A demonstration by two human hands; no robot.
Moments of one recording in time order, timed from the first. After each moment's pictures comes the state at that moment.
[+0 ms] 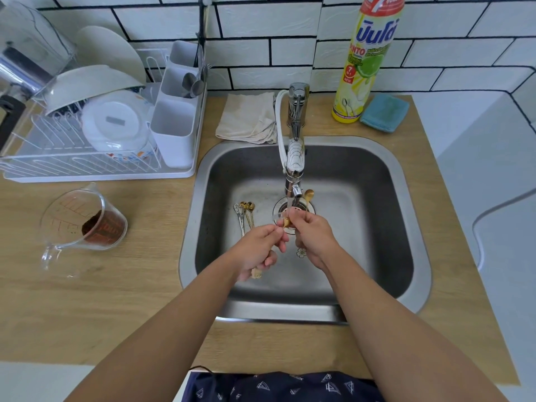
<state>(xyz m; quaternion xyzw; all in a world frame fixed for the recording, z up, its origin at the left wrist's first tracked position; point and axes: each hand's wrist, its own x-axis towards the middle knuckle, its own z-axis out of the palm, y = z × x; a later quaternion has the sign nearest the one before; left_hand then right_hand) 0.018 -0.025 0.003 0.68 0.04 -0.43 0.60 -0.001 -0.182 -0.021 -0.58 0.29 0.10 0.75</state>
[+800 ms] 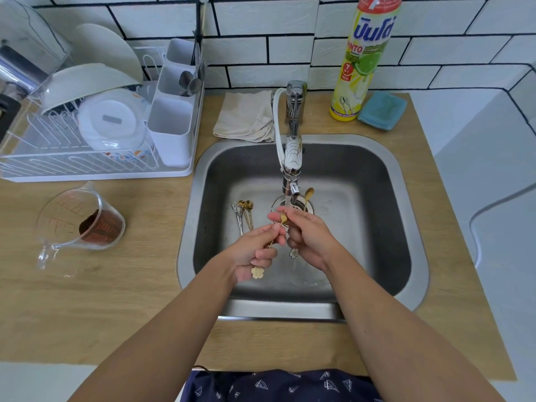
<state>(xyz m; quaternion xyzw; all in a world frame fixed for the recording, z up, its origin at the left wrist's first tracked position) 0.014 -0.023 0.007 0.45 0.14 -0.49 0.74 -0.004 -0.184 -0.020 -0.47 0.23 0.15 0.84</state>
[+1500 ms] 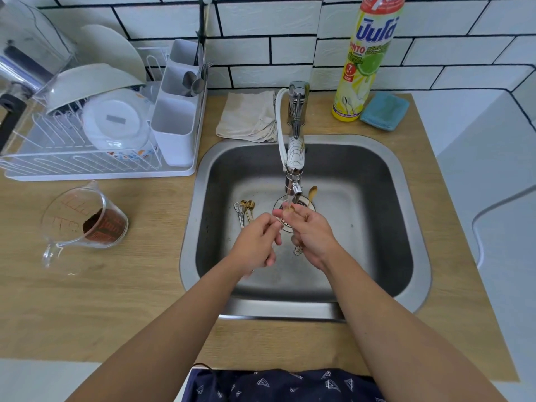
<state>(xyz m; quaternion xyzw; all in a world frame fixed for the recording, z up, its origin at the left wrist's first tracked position) 0.011 -0.027 0.004 0.77 -0.01 -0.29 0.57 -0.004 -0.181 -0.020 -0.52 0.23 0.10 0.82</state>
